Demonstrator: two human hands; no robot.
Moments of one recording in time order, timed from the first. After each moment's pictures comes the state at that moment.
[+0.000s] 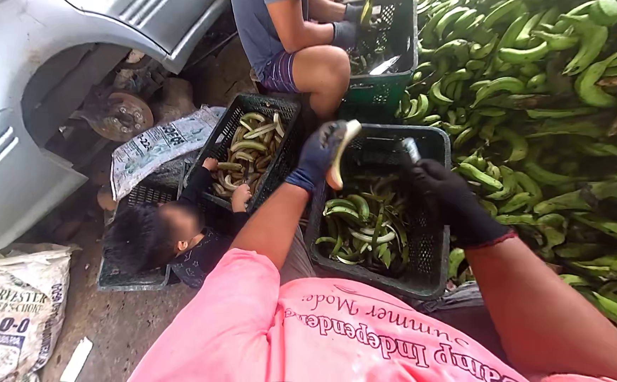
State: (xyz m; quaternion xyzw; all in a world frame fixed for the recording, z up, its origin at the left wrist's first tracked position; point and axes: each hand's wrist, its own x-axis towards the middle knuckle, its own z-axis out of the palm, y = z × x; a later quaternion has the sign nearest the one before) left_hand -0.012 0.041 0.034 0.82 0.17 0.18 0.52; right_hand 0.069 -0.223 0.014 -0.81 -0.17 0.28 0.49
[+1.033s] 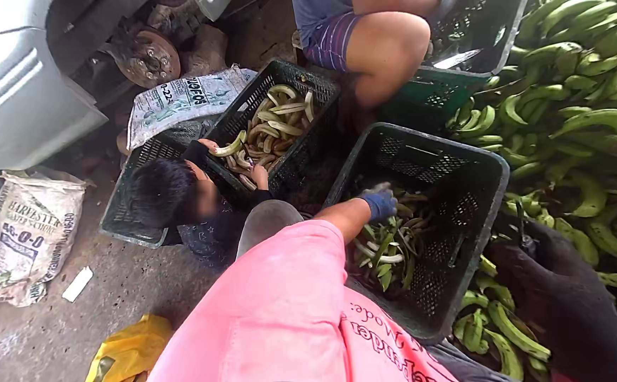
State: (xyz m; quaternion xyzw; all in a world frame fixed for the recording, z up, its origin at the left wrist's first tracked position) left_hand 0.036 -0.034 -0.058 0.93 0.00 -0.34 0.11; right_hand 0.093 -0.306 -0.005 -0.80 -0.20 0.23 0.51
